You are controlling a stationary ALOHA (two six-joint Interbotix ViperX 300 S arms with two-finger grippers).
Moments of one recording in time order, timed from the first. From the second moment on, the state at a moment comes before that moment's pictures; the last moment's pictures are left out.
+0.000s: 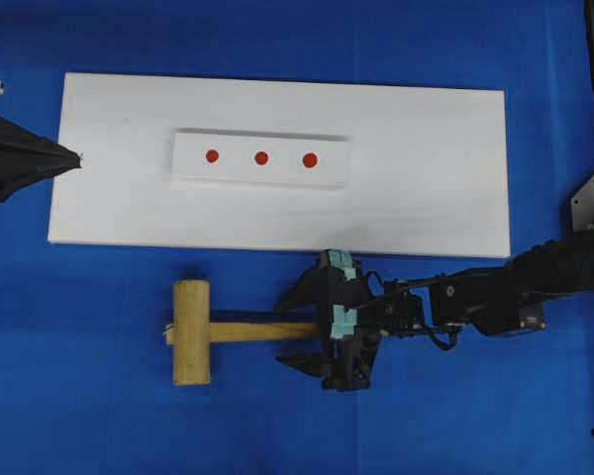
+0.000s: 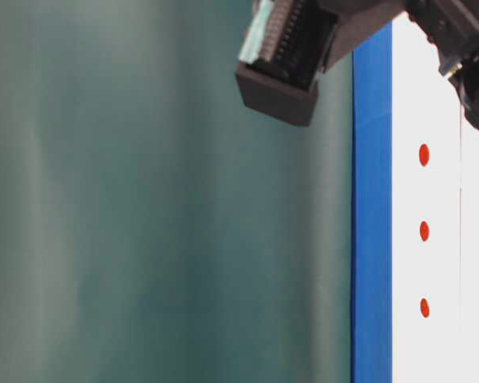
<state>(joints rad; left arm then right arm) 0.00 -0.96 1.20 -0.01 -0.29 0.00 0.32 0.35 0.66 0.32 -0.49 0.20</state>
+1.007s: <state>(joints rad) 0.00 -0.96 1.20 -0.01 -0.29 0.00 0.31 0.19 0.67 0.31 -0.45 0.17</state>
